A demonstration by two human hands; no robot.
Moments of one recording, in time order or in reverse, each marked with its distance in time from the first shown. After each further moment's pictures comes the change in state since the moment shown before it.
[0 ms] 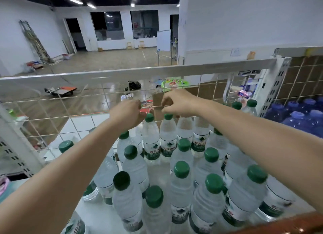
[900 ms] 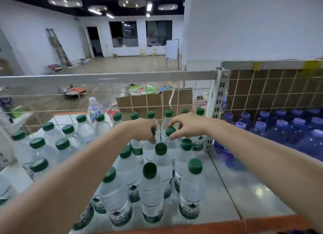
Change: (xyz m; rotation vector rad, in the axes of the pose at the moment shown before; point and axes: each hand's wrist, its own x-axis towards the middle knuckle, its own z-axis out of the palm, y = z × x) left_hand -0.025 0.236 0.024 0.004 -0.489 0.083; right_hand -0.130 0.190 -0.067 -0.085 -0.279 -0.002
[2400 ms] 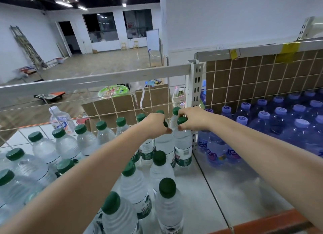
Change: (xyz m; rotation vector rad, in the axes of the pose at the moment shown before) left_hand 0.104 0.090 0.004 -0.165 0.129 0.066; right_hand 0.013 0.110 -0.017 0.013 0.189 0.152
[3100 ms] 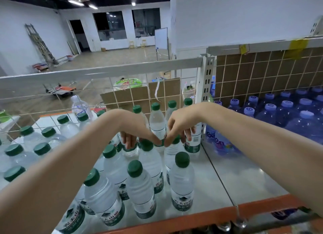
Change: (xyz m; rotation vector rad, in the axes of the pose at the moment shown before) left_hand -0.106 -0.049 -0.044 0.125 -0.480 -0.169; right_hand -0.037 -0.092 -0.001 0.008 -0.556 -0.089
